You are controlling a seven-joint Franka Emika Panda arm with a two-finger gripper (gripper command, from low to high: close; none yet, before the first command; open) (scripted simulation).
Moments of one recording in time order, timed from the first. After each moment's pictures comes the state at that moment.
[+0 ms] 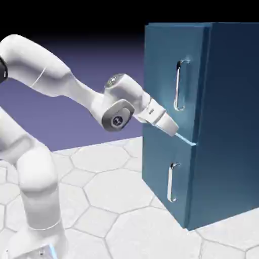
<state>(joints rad) 0.03 -0.59 -0.02 -2.81 -0.05 3.03 0.78</state>
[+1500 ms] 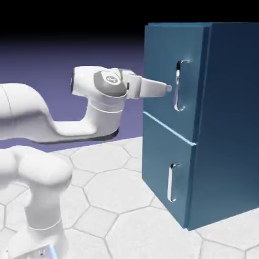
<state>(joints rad) 0.65 -1.17 -0.74 -2.67 -2.01 2.85 2.09</state>
